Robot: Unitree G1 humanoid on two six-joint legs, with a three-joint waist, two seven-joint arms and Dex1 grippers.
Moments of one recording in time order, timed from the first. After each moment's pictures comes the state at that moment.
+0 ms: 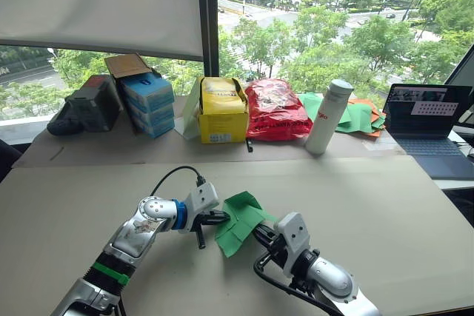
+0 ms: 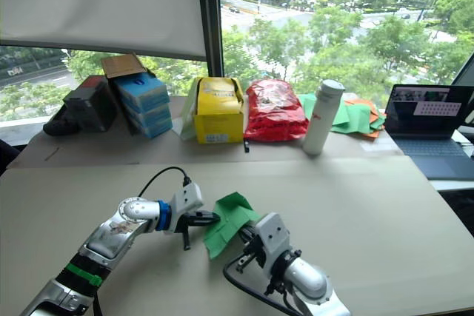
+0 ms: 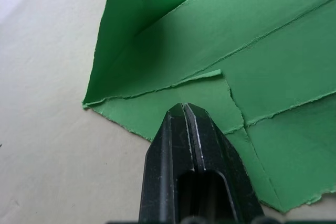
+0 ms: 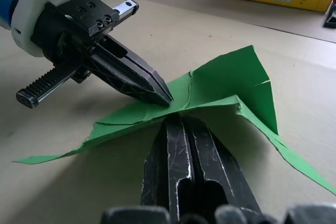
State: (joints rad) left arm -0.42 0.56 -0.31 0.02 -0.15 0.41 -0.97; right arm 0.08 -0.26 0.31 -0.46 0.11 0.36 0.41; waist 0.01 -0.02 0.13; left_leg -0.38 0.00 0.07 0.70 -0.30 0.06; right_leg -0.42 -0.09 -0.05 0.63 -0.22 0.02
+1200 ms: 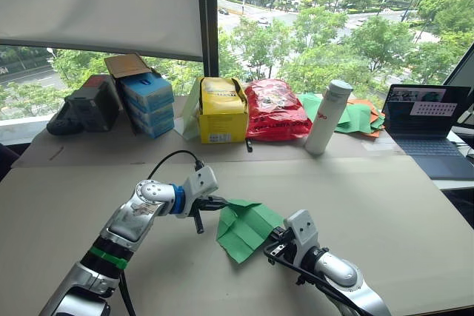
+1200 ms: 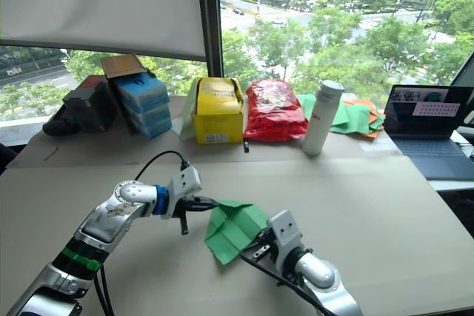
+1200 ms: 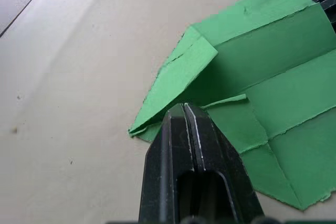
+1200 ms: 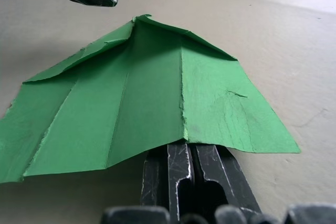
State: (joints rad) left arm -0.54 0.58 -0.28 -0.01 -0.16 0.51 -1.00; right arm 0.08 -0.28 0.22 -0.35 0.13 0.40 0.40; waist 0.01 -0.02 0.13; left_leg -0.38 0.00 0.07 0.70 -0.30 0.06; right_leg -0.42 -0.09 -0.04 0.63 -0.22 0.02
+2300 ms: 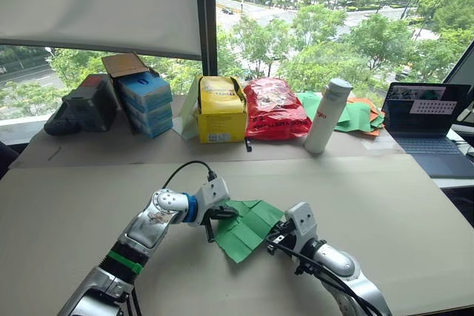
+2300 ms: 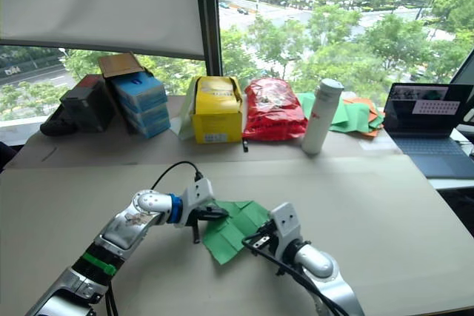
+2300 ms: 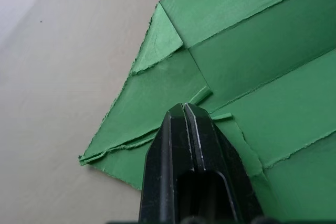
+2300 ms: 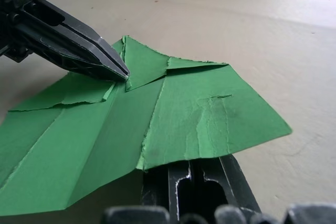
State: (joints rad) left arm -0.48 0.51 -0.33 0.05 -0.09 0.43 -0.99; right arm 0.01 -0.25 0.18 -0.30 0.18 0.38 0.45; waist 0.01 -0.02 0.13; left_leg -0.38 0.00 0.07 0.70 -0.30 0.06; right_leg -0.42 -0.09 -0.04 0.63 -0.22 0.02
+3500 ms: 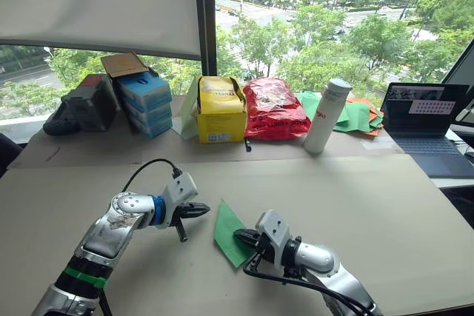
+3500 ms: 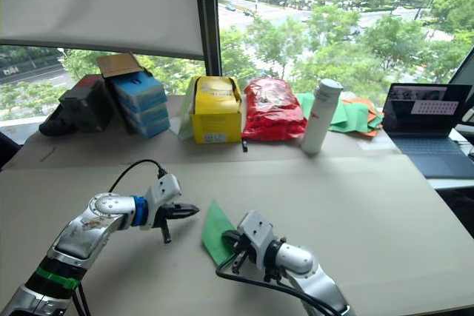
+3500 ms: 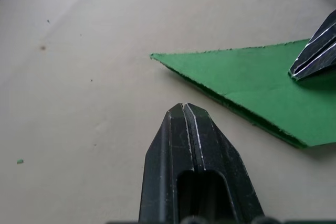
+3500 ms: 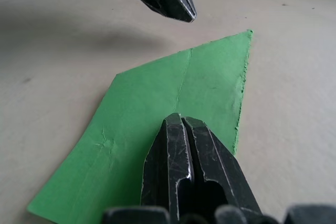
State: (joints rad) left arm -0.37 0.62 -0.11 -0.18 -0.25 0.62 -0.97; right arm -0.08 -0.31 0.38 -0.25 0.10 0.32 0.61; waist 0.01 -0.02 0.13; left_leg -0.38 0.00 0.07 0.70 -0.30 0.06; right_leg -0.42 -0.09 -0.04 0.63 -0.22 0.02
